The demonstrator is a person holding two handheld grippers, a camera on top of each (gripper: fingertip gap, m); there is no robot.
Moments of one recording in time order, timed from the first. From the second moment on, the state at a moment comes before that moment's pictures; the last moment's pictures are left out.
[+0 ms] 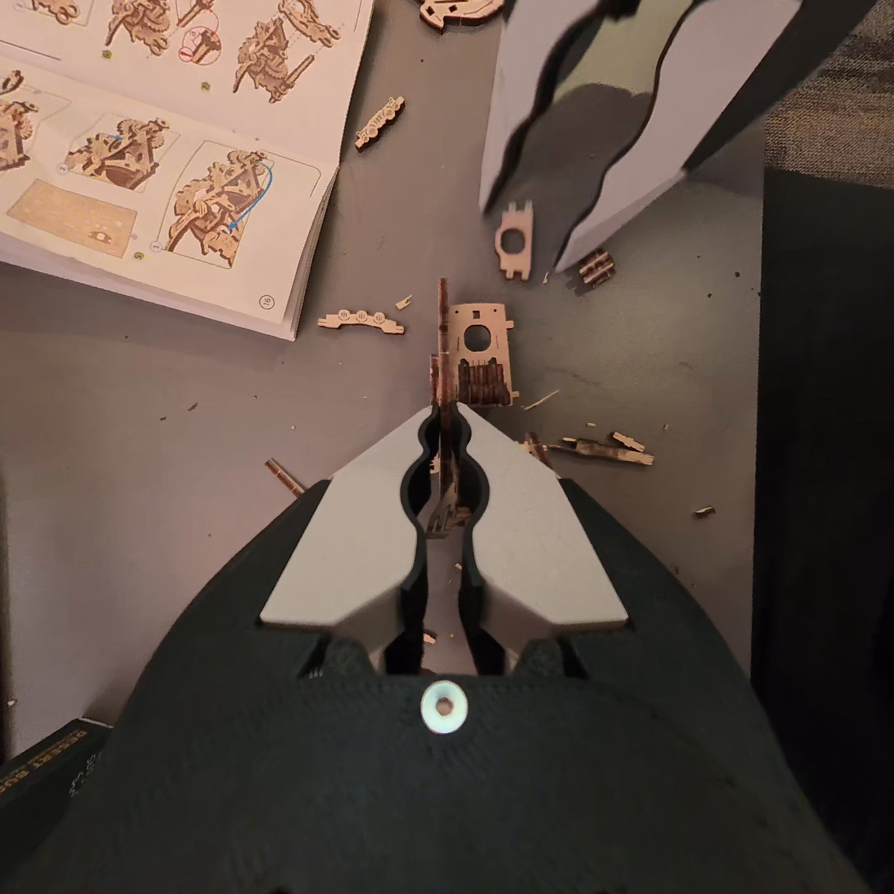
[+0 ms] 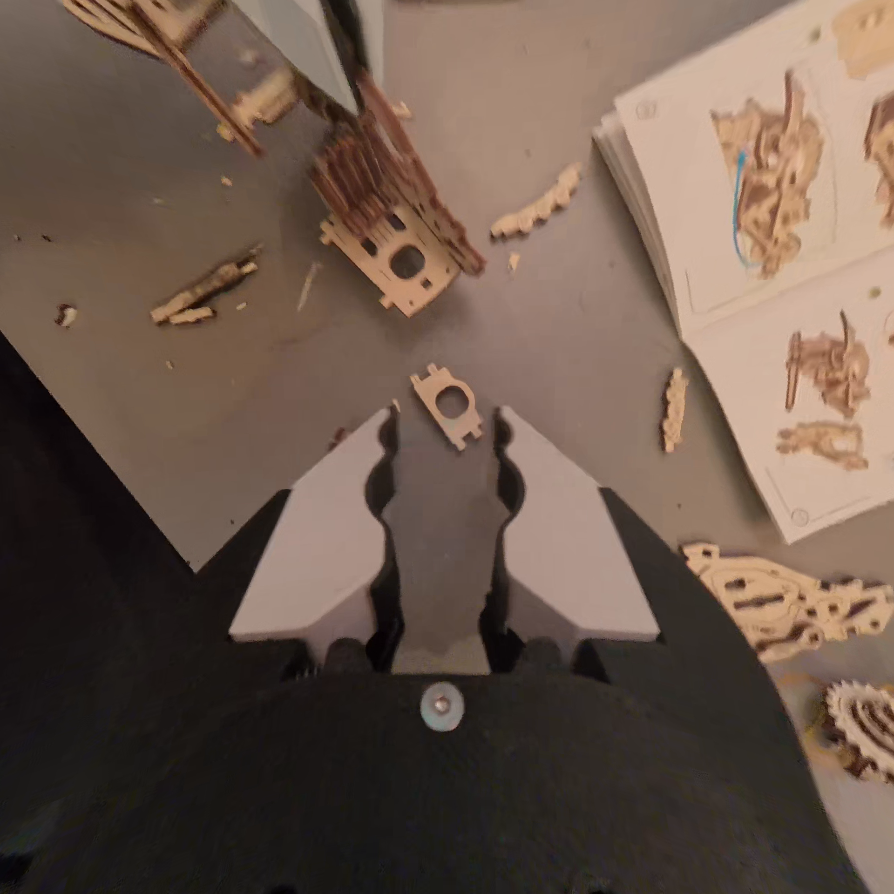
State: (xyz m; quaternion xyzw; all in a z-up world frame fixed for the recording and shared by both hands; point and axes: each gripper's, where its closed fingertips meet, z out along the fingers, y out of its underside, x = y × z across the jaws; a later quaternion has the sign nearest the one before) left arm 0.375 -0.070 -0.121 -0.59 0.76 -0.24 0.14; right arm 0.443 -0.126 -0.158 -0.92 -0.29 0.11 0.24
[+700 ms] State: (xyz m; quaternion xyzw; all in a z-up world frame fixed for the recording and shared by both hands) left arm 0.371 -0.077 -0.117 -0.61 0.73 -0.26 0.15; right arm 0.403 -0.132 -0.117 -0.89 -0.21 0.26 0.31
